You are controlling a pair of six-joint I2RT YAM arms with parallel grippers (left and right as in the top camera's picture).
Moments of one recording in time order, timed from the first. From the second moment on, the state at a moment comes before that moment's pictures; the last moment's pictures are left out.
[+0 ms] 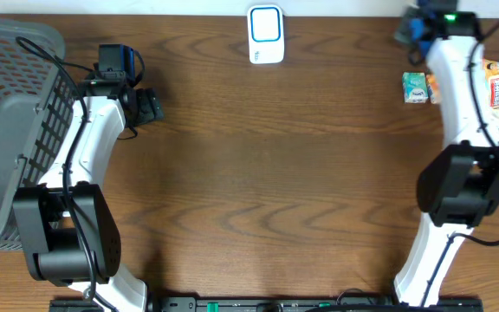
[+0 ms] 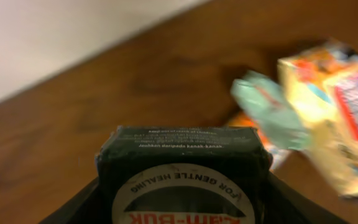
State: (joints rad) left arm 0.04 1.80 1.36 -0.76 -0.19 -0.32; right arm -0.06 2.18 2.12 -0.86 0.29 0.35
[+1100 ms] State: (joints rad) left arm 0.04 1.80 1.36 -0.76 -0.19 -0.32; right arm -0.05 1.80 2.12 -1.31 -0.06 0.37
